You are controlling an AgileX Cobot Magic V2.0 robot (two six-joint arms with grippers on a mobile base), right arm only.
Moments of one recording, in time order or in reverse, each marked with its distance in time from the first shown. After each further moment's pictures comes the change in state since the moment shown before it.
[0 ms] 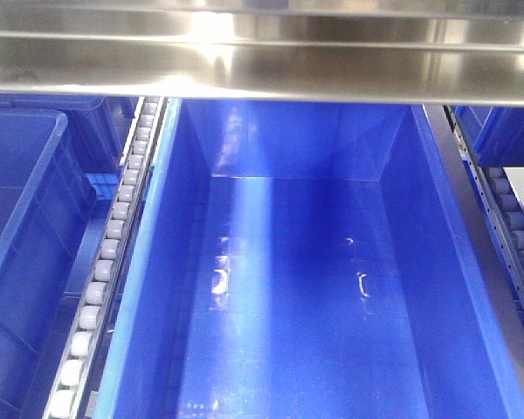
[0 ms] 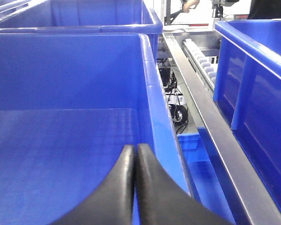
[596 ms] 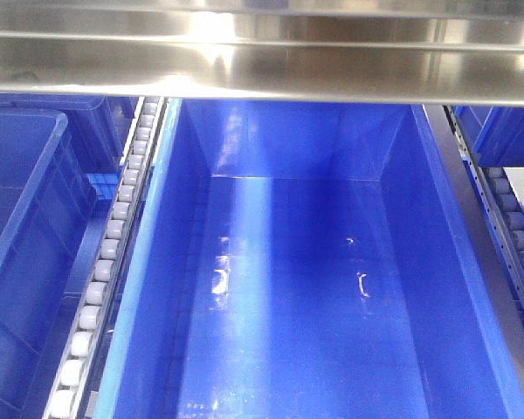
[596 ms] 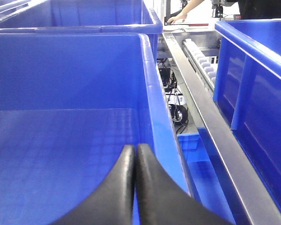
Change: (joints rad) arm 0.000 0.000 0.000 0.001 0.017 0.000
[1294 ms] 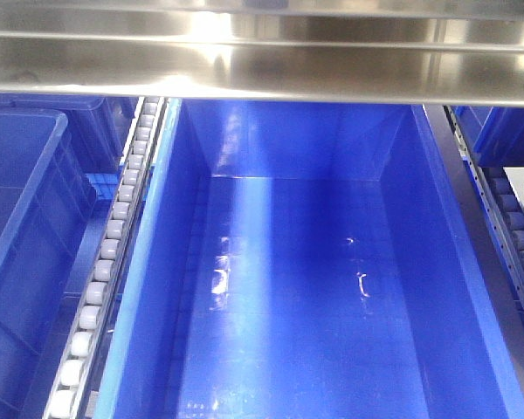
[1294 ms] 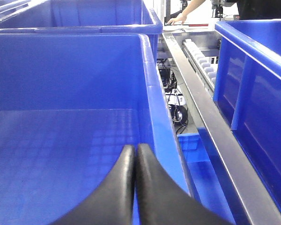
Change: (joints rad) arm 0.043 0.569 -0.446 -0.001 0.224 -0.010
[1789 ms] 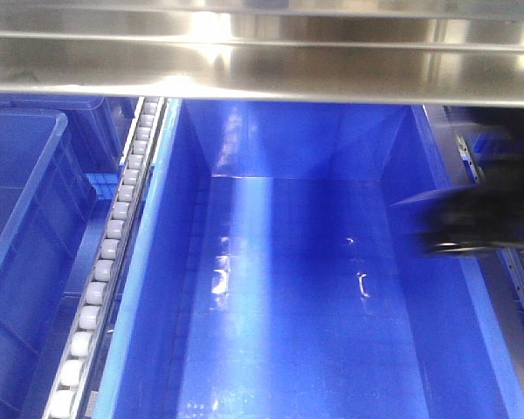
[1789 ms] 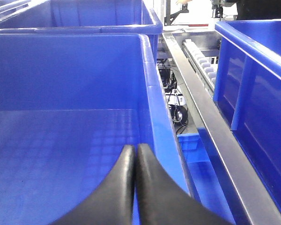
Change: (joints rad) arm 0.334 0.576 -0.317 0.027 0.190 -0.111
